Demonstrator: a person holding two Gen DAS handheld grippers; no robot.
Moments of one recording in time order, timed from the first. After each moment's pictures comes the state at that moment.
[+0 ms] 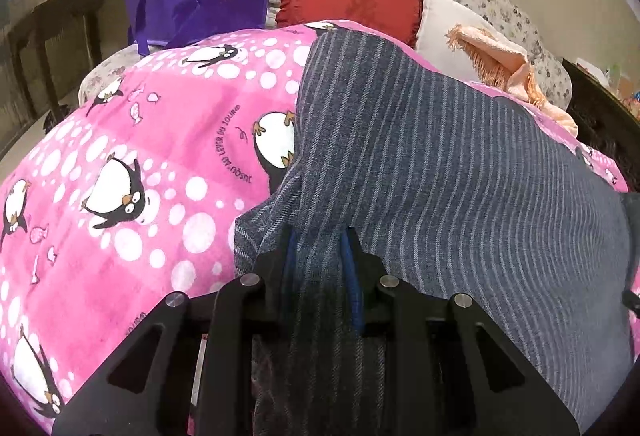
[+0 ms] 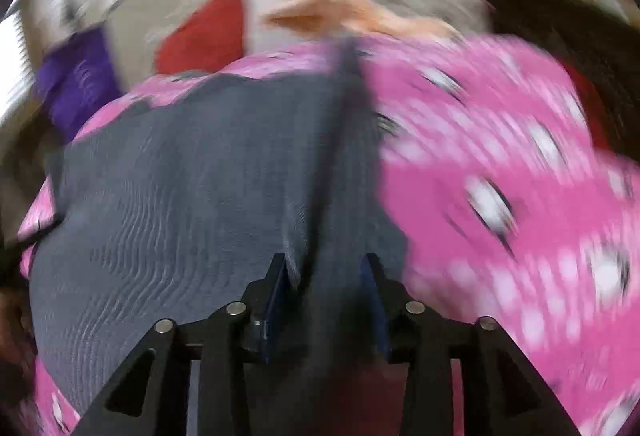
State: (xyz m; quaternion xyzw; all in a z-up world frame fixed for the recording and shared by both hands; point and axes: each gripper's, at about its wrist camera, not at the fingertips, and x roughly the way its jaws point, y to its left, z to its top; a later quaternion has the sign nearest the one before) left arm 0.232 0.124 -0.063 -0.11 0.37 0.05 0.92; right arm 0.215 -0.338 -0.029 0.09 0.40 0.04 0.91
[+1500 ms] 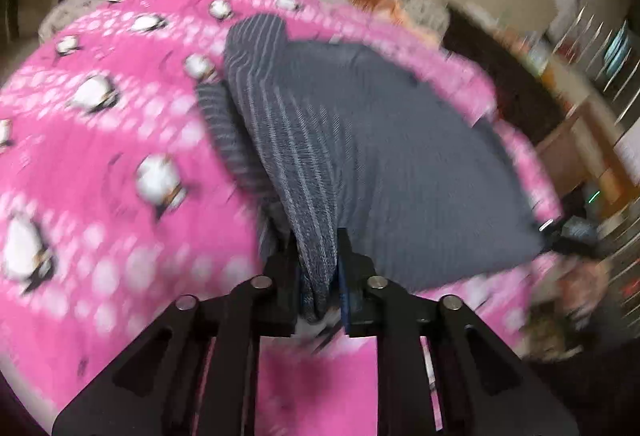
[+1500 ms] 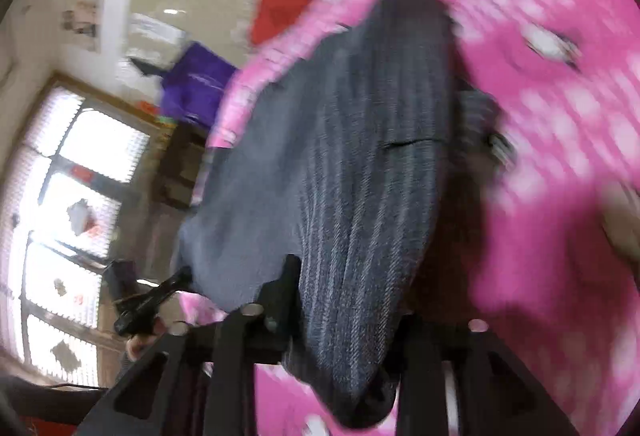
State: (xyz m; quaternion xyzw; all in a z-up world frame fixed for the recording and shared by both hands) left arm -0.024 0.118 -0.036 -0.12 0.45 -0.16 0.87; right arm 0.026 -0.359 -0.061 0.31 0.49 0.25 0.78
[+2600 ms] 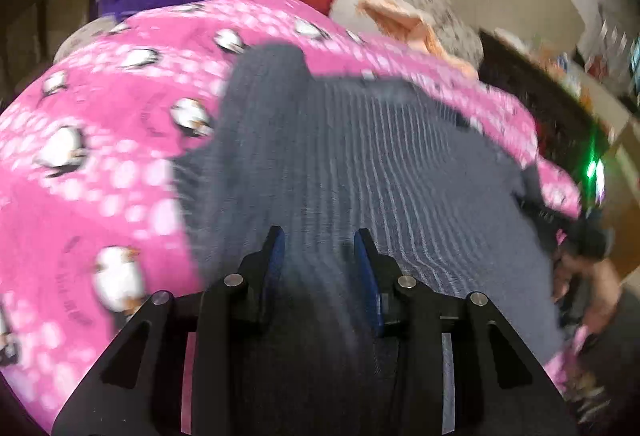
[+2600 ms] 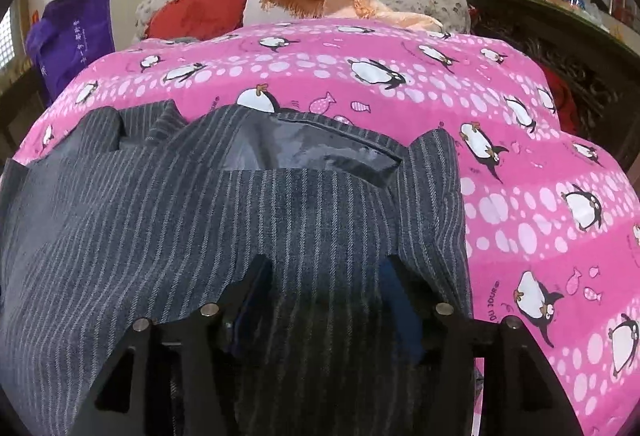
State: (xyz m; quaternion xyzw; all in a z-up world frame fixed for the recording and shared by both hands) left arm 0.044 0.102 -0.046 -0.15 0.39 -0.08 0.91; right arm 0.165 -0.277 -0.055 -0.01 0.42 0.00 0.91
